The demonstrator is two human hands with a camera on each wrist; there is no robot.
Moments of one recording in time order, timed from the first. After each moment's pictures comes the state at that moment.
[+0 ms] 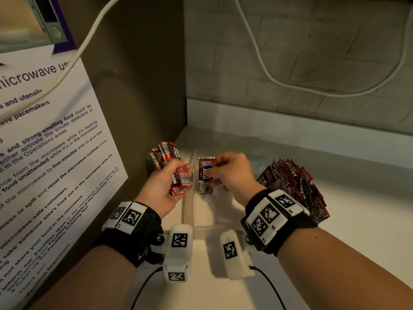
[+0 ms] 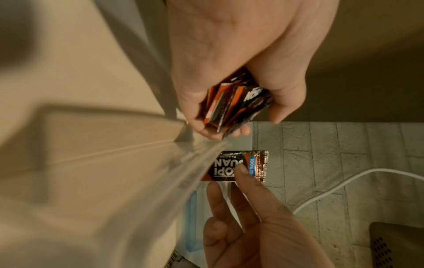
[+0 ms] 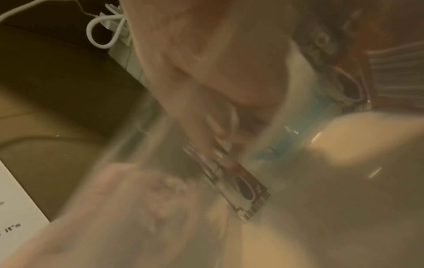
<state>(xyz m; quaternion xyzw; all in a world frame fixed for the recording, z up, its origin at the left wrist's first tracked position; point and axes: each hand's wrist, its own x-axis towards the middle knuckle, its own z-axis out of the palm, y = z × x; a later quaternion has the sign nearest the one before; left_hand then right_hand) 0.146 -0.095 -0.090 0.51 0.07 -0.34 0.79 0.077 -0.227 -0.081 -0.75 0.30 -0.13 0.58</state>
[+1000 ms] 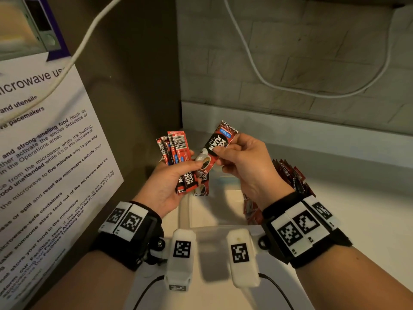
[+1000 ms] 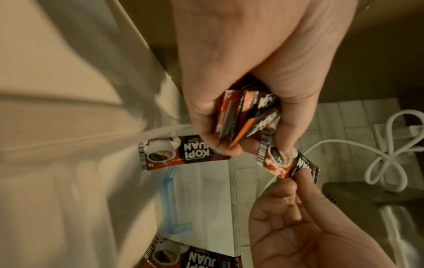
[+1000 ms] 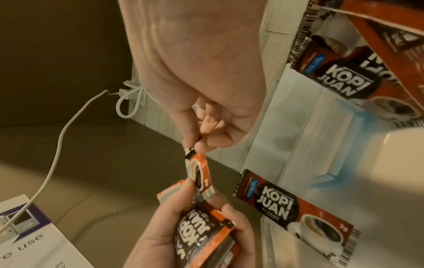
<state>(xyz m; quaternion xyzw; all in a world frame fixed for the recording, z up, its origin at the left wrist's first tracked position) 0.132 -0.102 -0.069 0.53 -0.09 -0.33 0.78 0.051 -0.231 -0.041 -0.61 0.21 -0.24 0.72</state>
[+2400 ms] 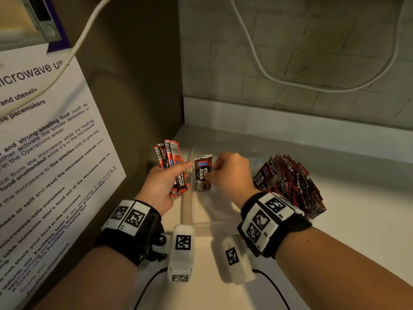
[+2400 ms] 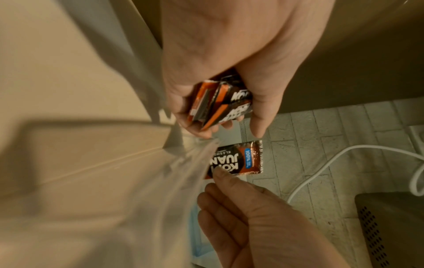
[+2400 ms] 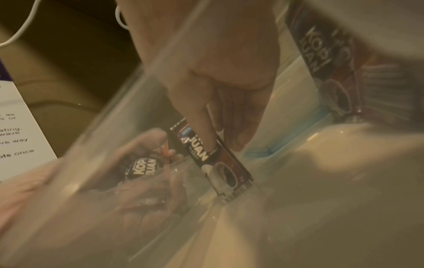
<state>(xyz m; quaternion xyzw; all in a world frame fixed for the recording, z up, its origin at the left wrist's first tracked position) 0.141 -0.097 -0.089 0.61 0.02 -0.29 0.74 0.075 -0.225 -0.089 -0.88 0.31 -0.15 0.34</state>
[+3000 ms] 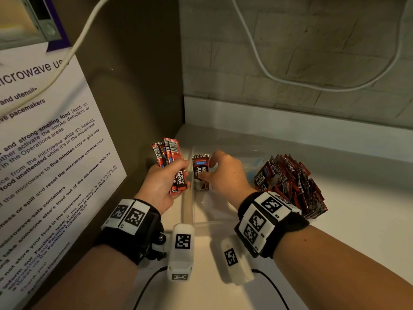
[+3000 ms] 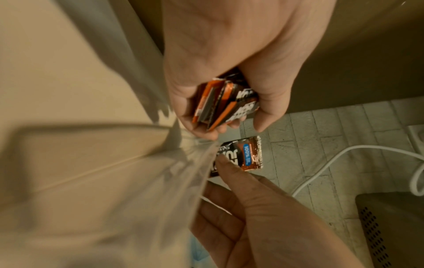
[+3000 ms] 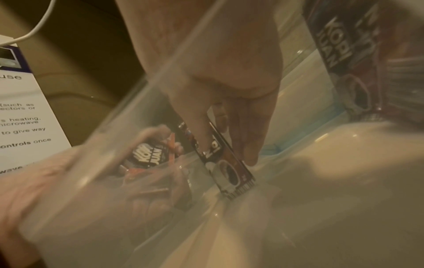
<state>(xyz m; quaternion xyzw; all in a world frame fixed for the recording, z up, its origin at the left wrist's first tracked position) 0.142 -0.097 -0.087 0.59 0.04 -0.29 0.75 0.078 -0.215 -0.087 -0.88 0.27 -0.12 0.36</state>
